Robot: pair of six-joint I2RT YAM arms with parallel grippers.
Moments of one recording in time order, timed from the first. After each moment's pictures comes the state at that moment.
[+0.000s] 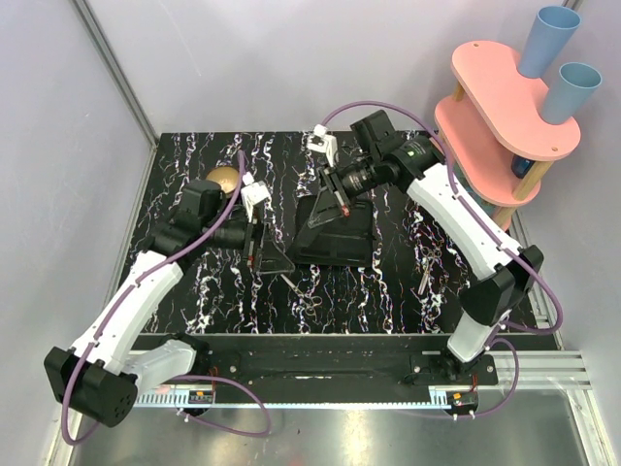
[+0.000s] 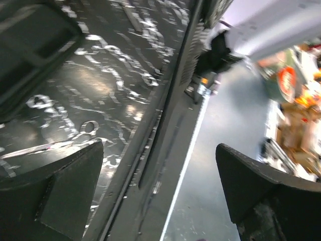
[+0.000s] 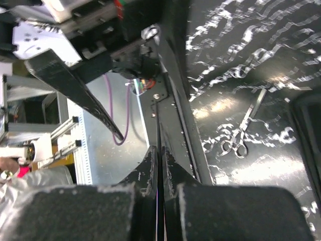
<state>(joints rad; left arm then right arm) -0.37 1.06 1.03 -0.65 1.04 -0.15 0.63 1.74 1.95 -1.07 -0.94 0.02</state>
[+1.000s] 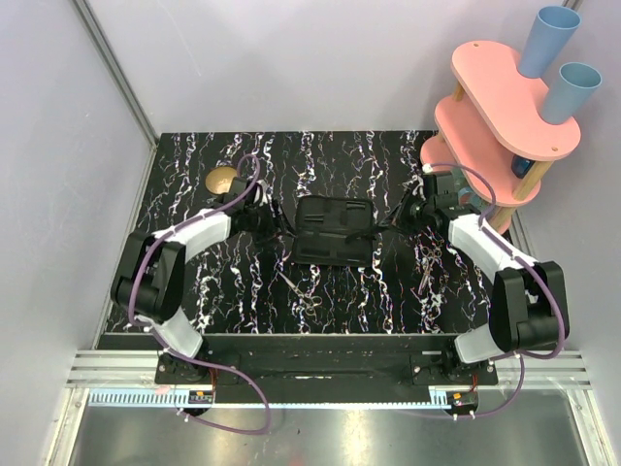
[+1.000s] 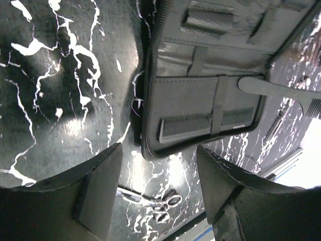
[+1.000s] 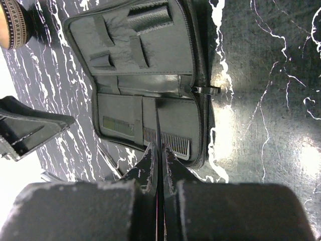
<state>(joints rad) -0.33 1.63 1.00 -0.31 0.38 -0.67 0.19 1.47 1.00 -0.34 -0.36 0.64</state>
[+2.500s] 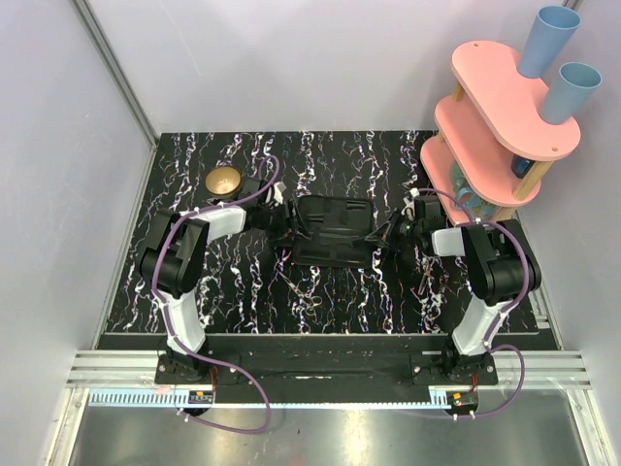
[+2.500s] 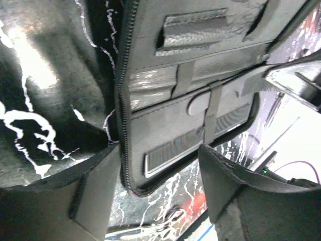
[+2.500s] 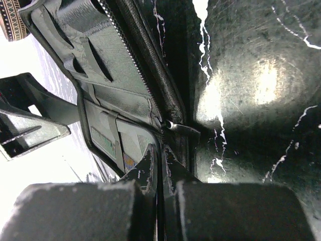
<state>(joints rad) -0.35 1.90 1.10 -0.19 0.54 -0.60 0.17 1.79 0.75 0.28 -0.56 0.76</state>
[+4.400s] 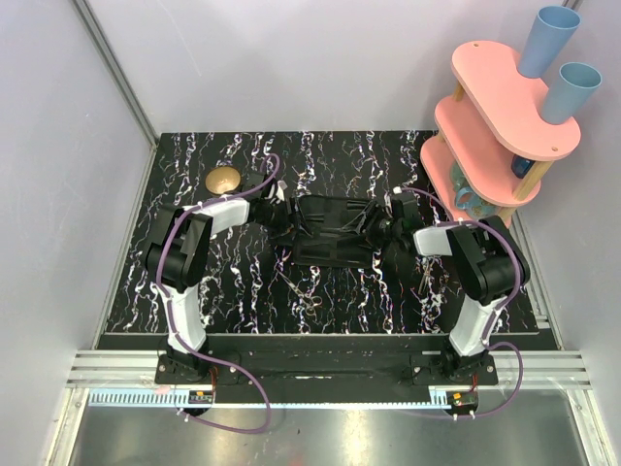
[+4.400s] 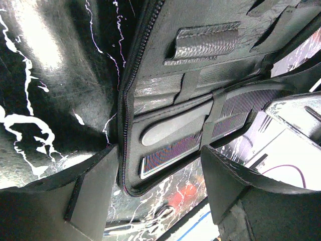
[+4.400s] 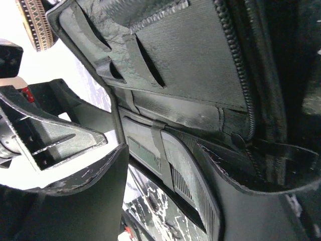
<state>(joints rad) -0.36 1.96 1.21 -0.33 0.54 -0.63 0.32 1.84 0.80 0.38 -0.48 1.02</state>
